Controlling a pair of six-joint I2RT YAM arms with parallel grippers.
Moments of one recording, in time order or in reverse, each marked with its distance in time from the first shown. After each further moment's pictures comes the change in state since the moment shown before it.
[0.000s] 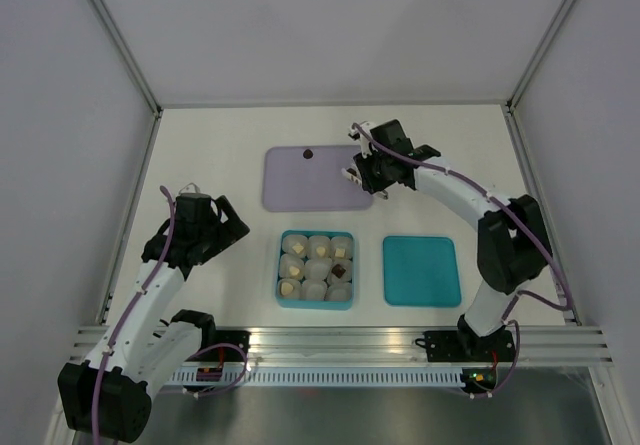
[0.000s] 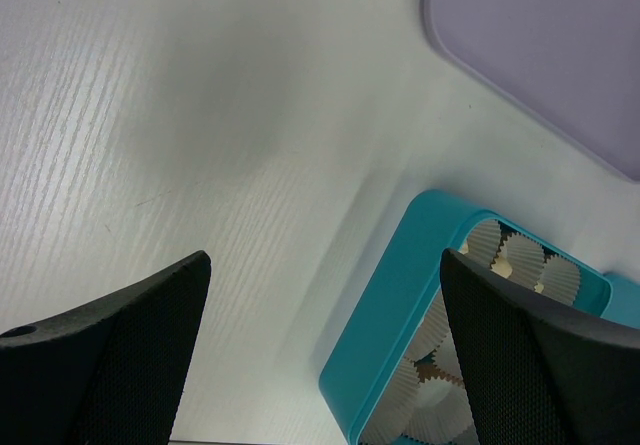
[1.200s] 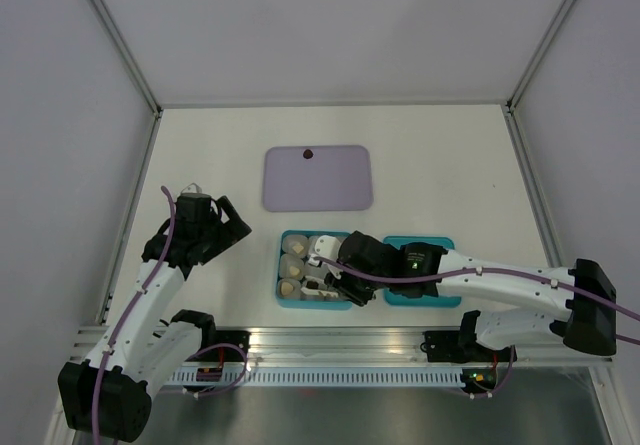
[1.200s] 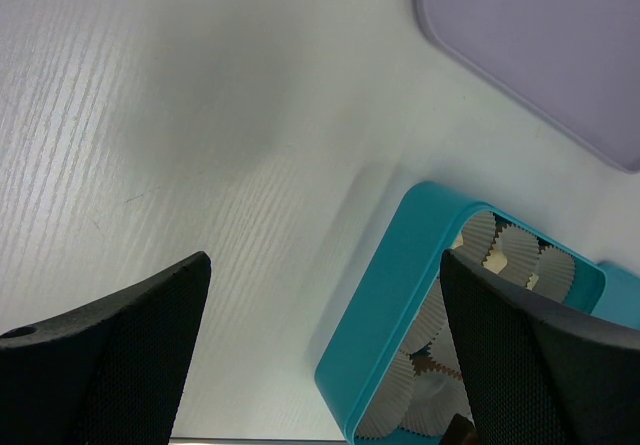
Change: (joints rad) left arm 0.000 0.004 0.000 0.000 0.027 0.000; right arm 0.729 -0.571 -0.456 -0.085 0.017 0.101
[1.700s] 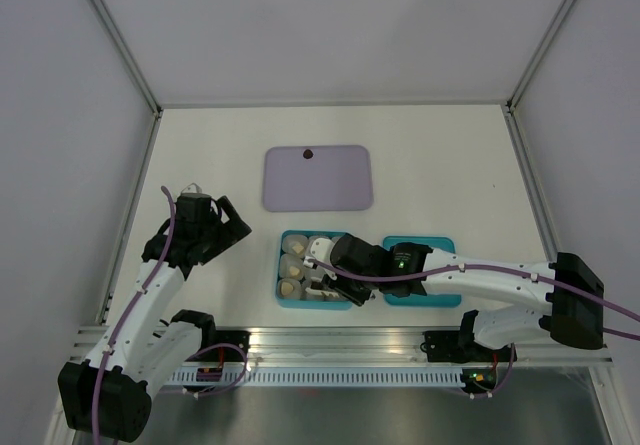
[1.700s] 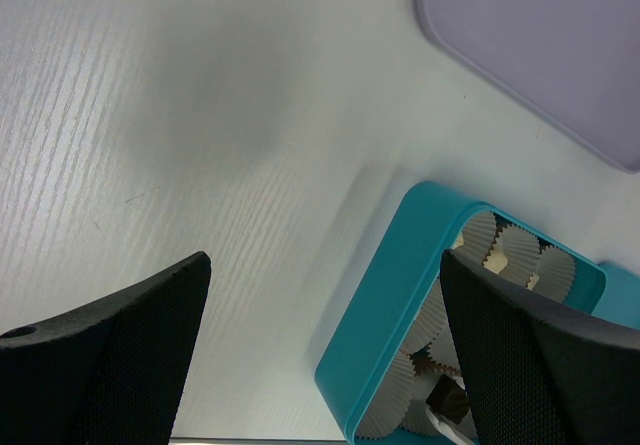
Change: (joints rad) left arm 0.000 0.000 -0.001 0.000 0.000 0.000; right arm 0.000 0.092 0.000 -0.005 0.052 -0.001
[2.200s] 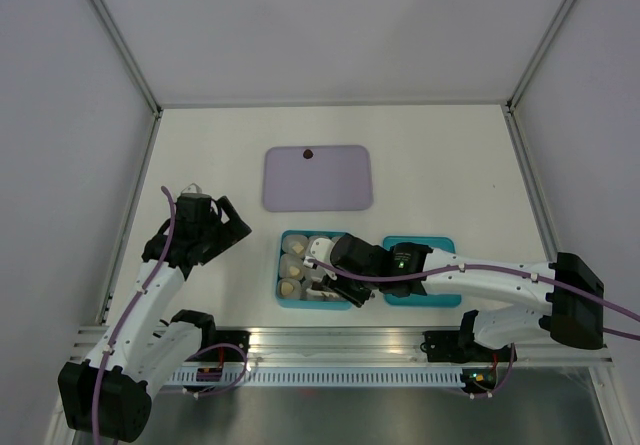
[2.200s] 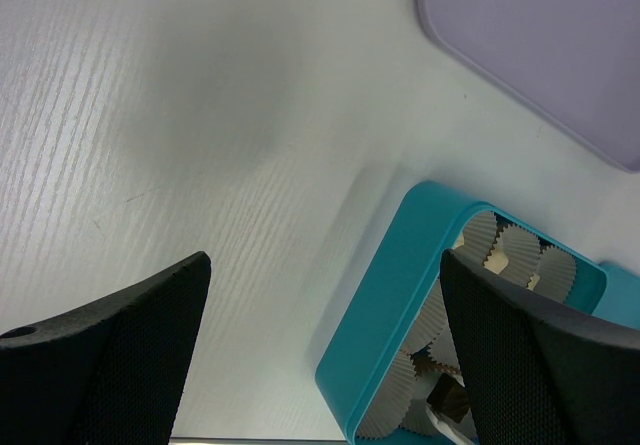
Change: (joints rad) left arm 0.000 0.000 -0.002 0.000 0.000 0.000; right arm 0.000 0.000 0.000 0.000 0.002 0.000
